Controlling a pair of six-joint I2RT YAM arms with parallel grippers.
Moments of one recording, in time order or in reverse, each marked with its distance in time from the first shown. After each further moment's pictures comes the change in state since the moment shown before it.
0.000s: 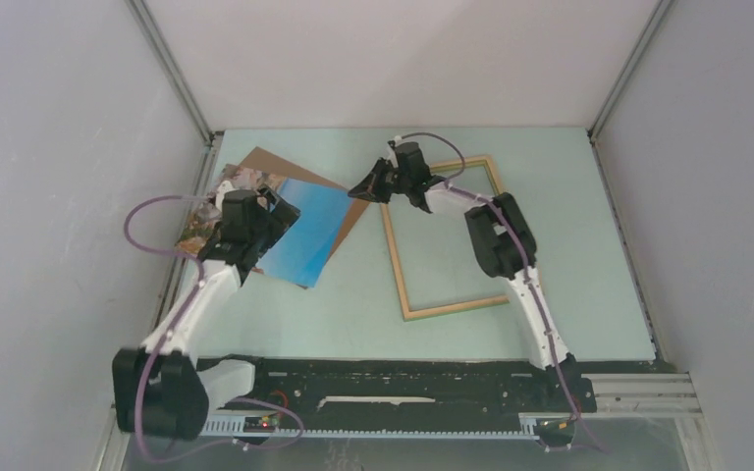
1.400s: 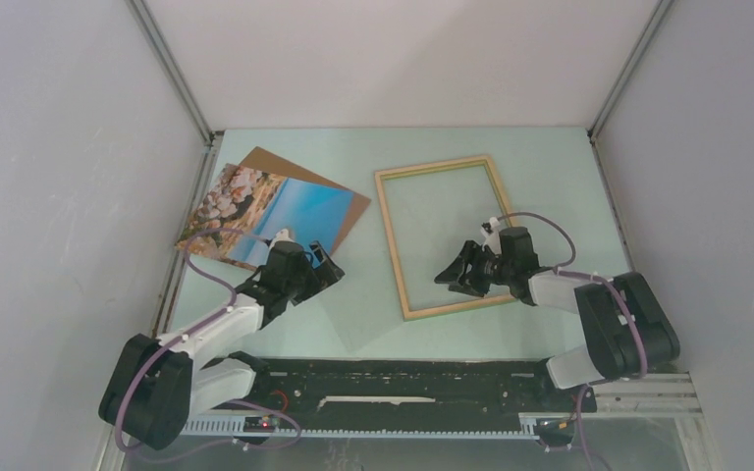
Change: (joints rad) left arm -0.310 -0.113 -0.385 0.186 0.070 -0.001; right arm -0.246 -1.146 -1.574 0.119 -0.064 -0.297
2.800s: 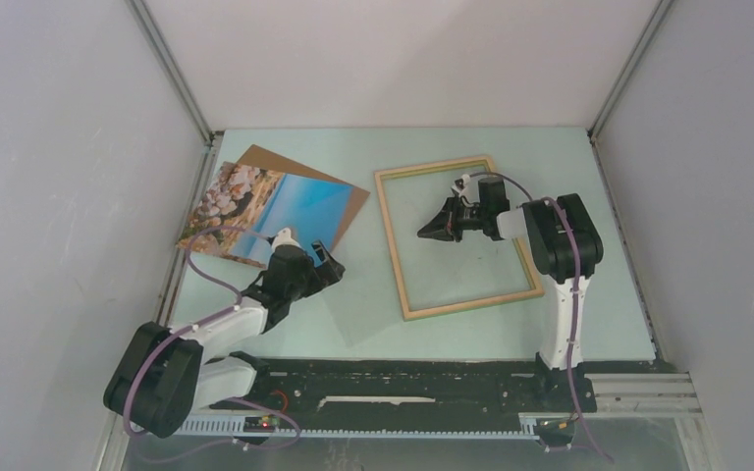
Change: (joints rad) left arm -0.004 0.066 -0.072 0.237 -0.050 0.079; right arm -0.068 0.731 0.688 0.088 -0.404 0.113
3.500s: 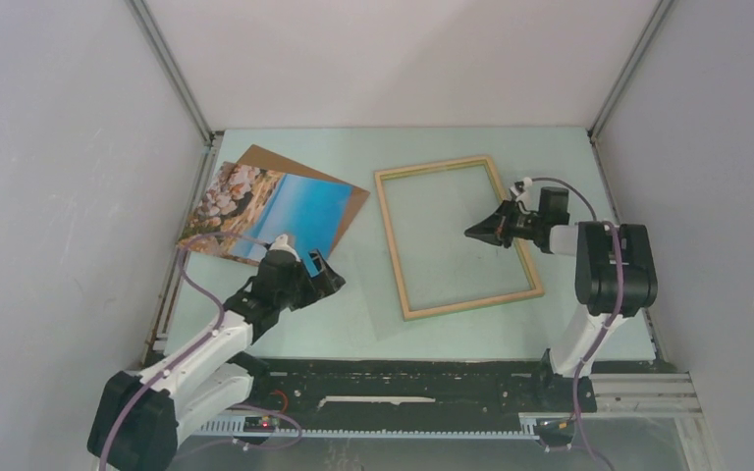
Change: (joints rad) left arm -0.005 -0.286 0.012 -0.306 0.100 -0.009; right arm -0.259 -0.340 -0.280 -0.079 -0.018 -0.126
